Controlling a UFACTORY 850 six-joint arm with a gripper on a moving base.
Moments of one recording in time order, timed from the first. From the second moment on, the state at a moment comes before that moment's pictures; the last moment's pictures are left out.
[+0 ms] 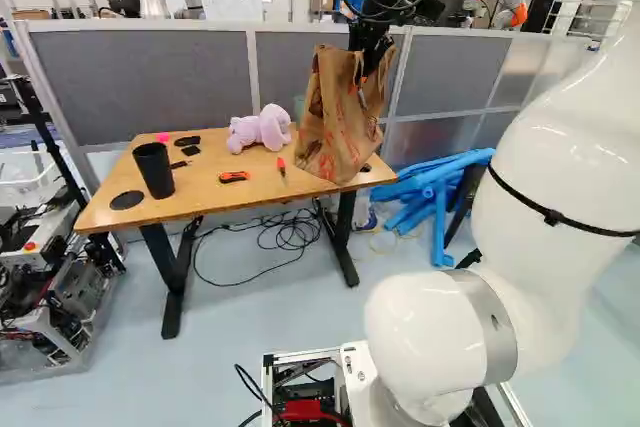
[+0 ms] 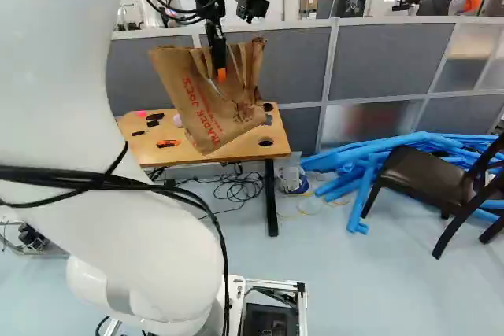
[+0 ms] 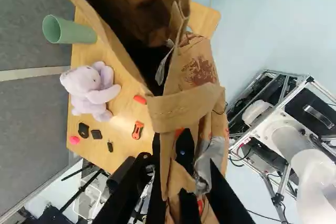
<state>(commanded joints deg) -2.0 0.2 -79.5 6.5 -66.3 54.8</state>
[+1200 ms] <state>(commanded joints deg) -2.0 0.2 -79.5 6.5 -66.3 54.8</state>
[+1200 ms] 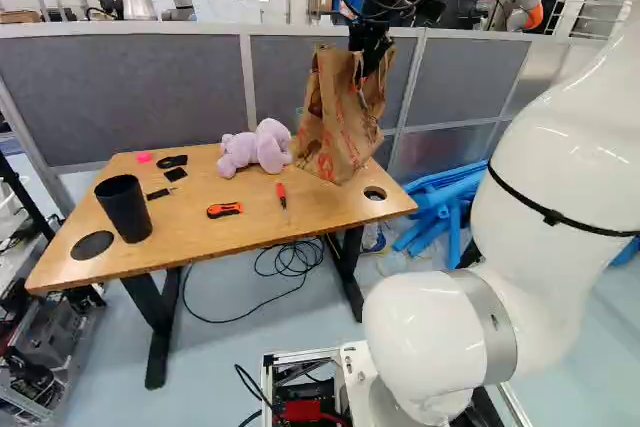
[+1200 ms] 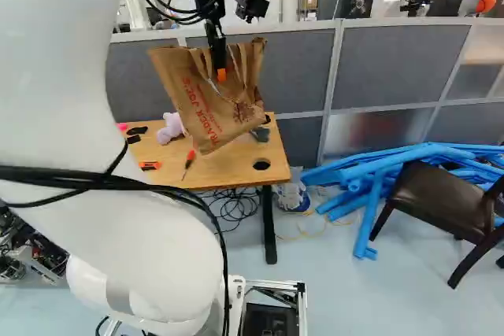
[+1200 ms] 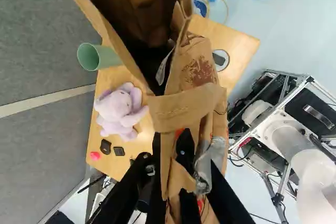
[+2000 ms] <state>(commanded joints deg) -1.9 -2.1 -81.9 7.9 -69.1 54.8</state>
